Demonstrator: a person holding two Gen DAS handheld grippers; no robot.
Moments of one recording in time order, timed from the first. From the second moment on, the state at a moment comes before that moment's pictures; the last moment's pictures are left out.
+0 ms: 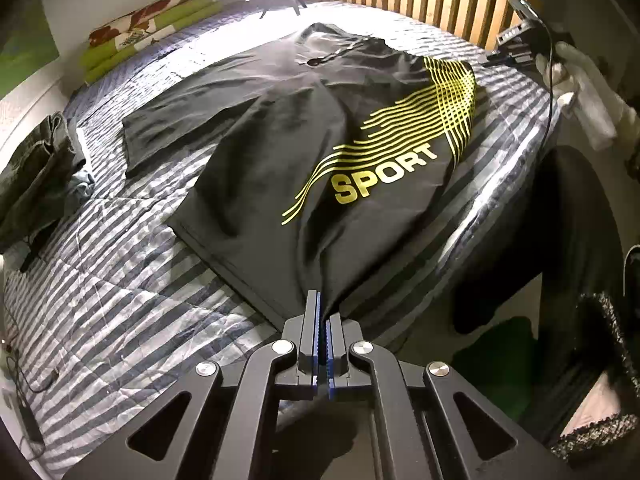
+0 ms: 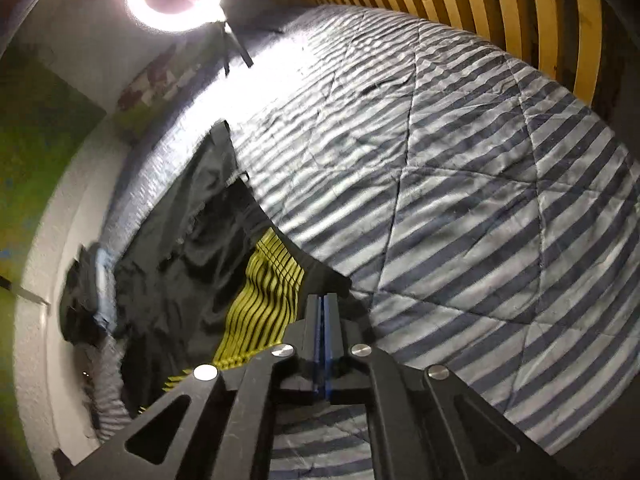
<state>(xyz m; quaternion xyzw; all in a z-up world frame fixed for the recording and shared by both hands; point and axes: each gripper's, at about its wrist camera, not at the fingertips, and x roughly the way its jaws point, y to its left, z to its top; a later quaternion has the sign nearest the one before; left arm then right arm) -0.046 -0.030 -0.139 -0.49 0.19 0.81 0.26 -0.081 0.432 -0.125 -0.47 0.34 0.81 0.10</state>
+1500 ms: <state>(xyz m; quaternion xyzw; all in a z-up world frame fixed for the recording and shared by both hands) -0.426 -0.124 -0.103 -0.46 0.08 0.87 0.14 -0.384 0.374 -0.096 -0.47 0.32 0.82 0.10</state>
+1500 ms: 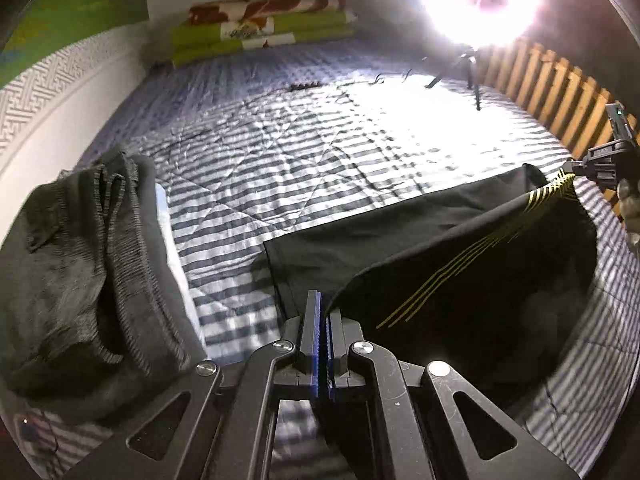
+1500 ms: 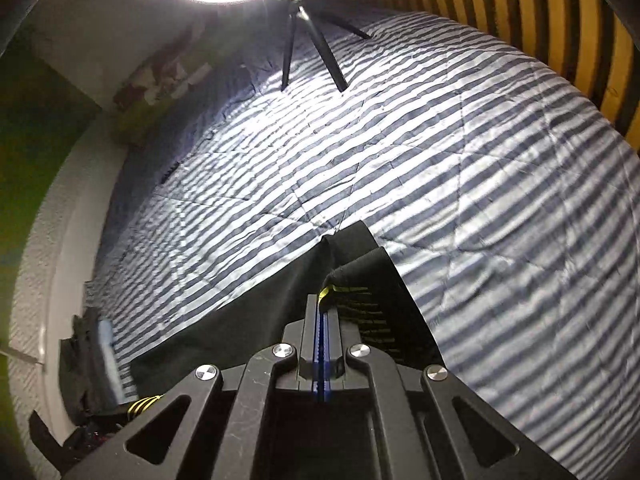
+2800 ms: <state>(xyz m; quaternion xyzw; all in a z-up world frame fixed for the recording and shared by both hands) -0.504 -0.133 -0.191 -0.51 0.04 0.86 0.05 -0.349 0.380 -0.151 -0.52 0.13 0.83 0.12</state>
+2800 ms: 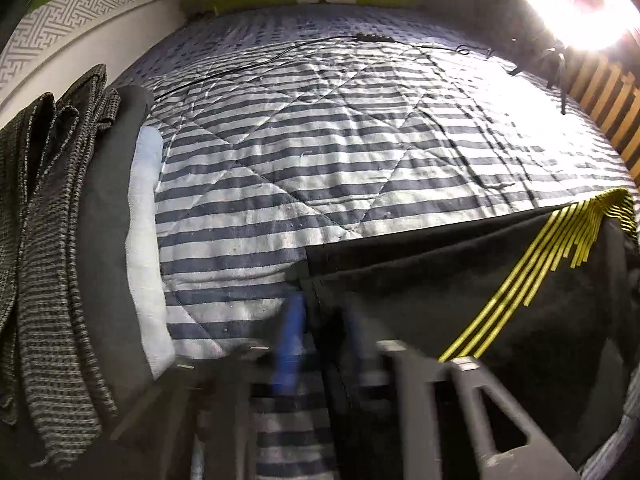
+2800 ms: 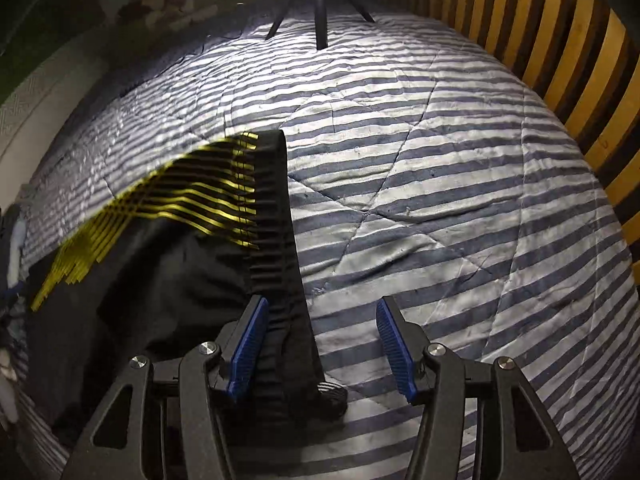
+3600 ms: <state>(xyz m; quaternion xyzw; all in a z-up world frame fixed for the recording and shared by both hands) -0.484 -0.108 -0.156 -0.47 0.10 0.87 0.07 -0.401 0.389 -0.109 -0.48 0.12 0.87 0.08</state>
